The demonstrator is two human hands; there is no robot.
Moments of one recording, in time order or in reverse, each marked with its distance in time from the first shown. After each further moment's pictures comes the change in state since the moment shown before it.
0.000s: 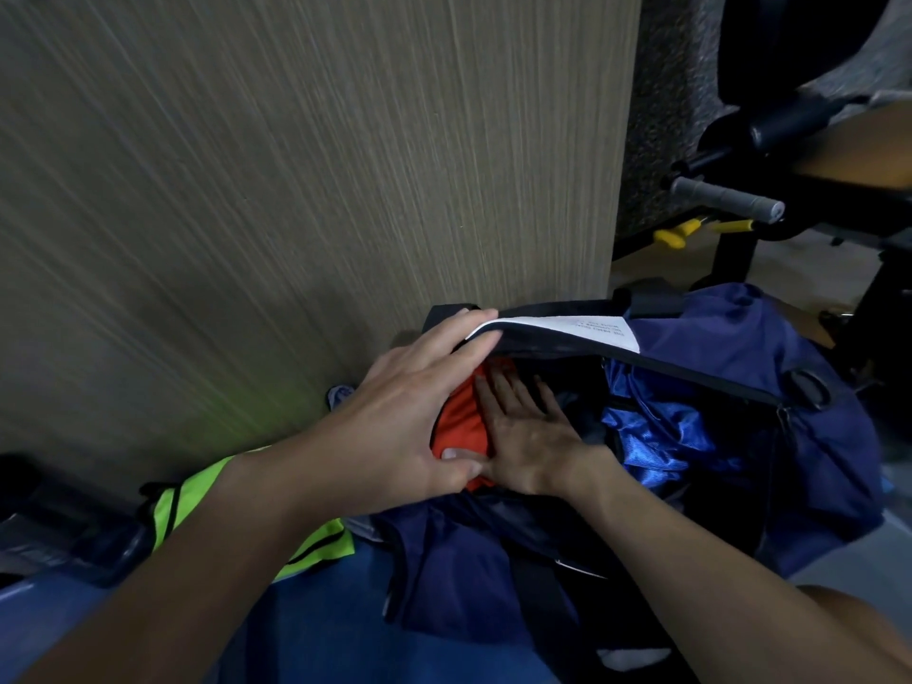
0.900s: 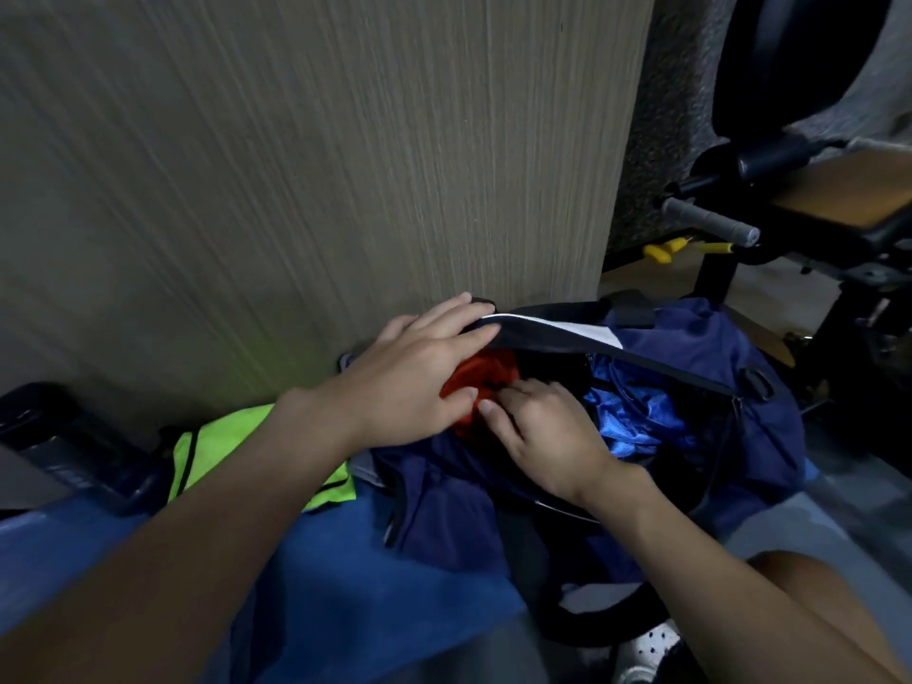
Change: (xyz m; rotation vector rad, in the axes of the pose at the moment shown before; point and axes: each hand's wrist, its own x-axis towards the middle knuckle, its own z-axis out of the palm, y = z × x) left_hand -0.005 -0.004 0.006 0.216 0.084 -0.015; right_hand -0.078 -0.015 -0.026 0.070 0.473 -0.140
